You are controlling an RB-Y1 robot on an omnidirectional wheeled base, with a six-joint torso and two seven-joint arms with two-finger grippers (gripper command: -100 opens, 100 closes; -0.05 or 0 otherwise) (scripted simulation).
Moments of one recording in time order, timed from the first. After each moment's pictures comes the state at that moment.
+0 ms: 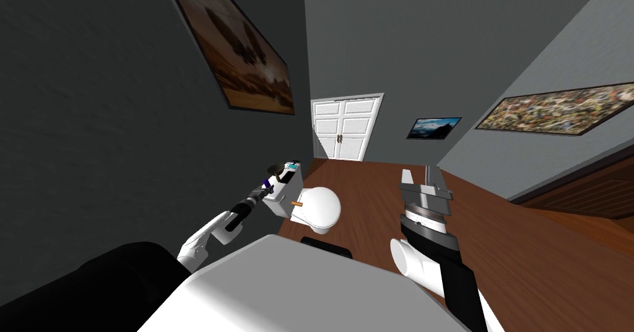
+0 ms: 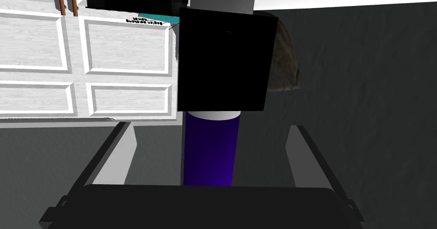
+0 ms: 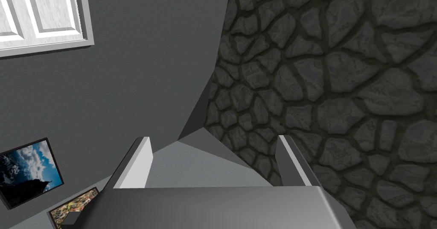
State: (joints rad) left arm 0.49 0.65 0.19 -1.68 -0.51 -0.07 -0.29; right arm 0.45 0.00 -0.07 -2.29 -0.07 -0.51 0.07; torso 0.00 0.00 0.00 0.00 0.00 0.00
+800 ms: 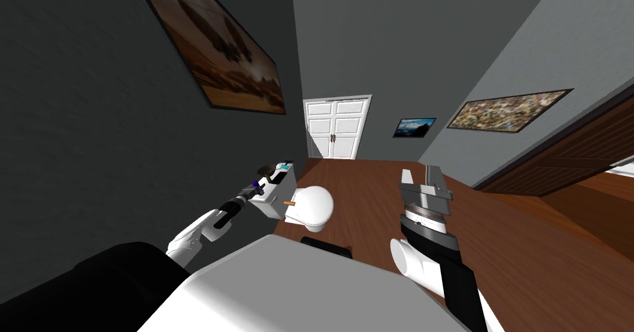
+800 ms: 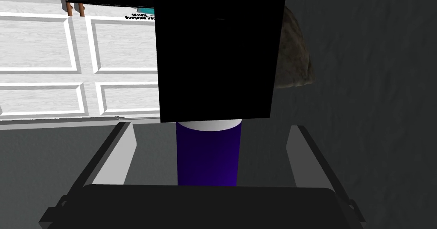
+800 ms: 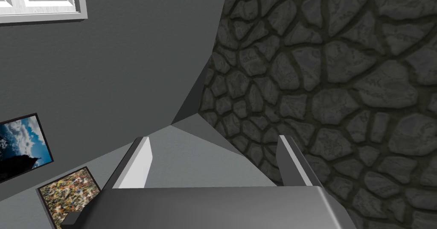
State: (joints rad) left arm 0.41 0.69 0.32 -1.43 -0.57 -0.25 -0.24; right arm 0.45 0.00 -0.07 -2.29 -0.07 -0.51 0.07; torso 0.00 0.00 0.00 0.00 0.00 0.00
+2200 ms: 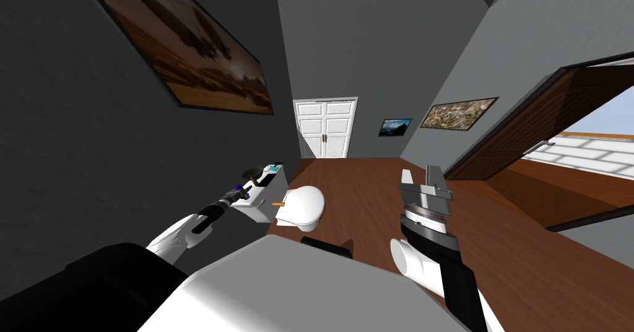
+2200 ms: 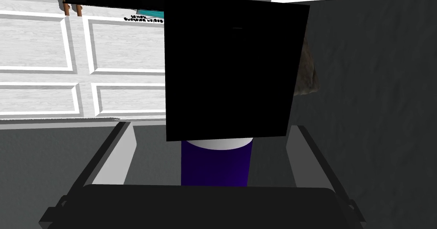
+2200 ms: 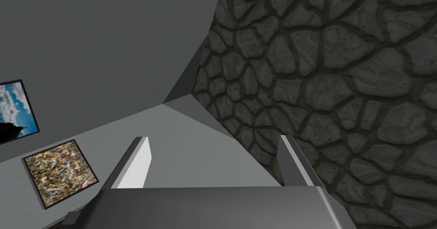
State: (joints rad) left arm 0.31 0.74 0.49 -1.06 -0.64 -0.48 -0.18; right arm 0.45 0.00 -0.07 -2.29 -0.07 -0.51 0.07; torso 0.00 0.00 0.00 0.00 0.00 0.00
